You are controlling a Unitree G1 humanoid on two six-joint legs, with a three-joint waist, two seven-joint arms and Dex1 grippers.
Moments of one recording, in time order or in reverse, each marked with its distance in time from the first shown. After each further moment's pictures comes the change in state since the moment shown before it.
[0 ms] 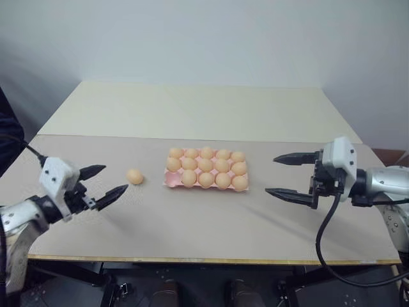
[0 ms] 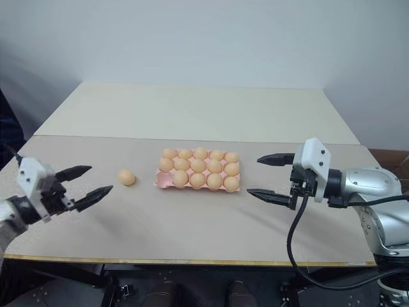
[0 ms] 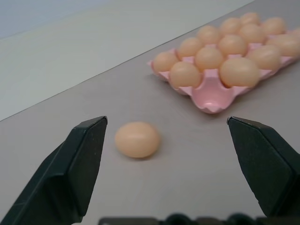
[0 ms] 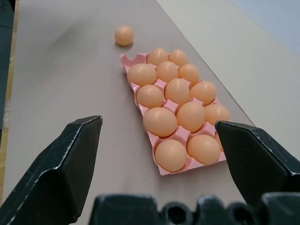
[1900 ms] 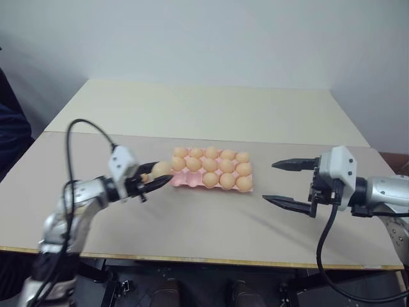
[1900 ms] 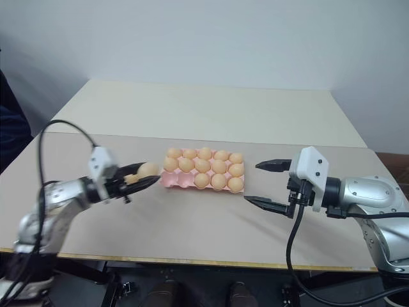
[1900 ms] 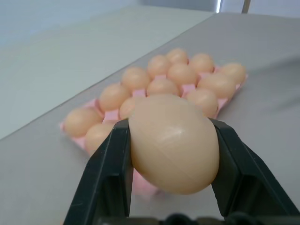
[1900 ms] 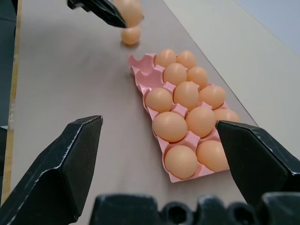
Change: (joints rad) left arm -0.315 -0.214 -0.371 0.132 0.101 -0.101 -0.077; right arm 0.102 -0.004 -0.038 -0.157 0.011 0.041 -0.098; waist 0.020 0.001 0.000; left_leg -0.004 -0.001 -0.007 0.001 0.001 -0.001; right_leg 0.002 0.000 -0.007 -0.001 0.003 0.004
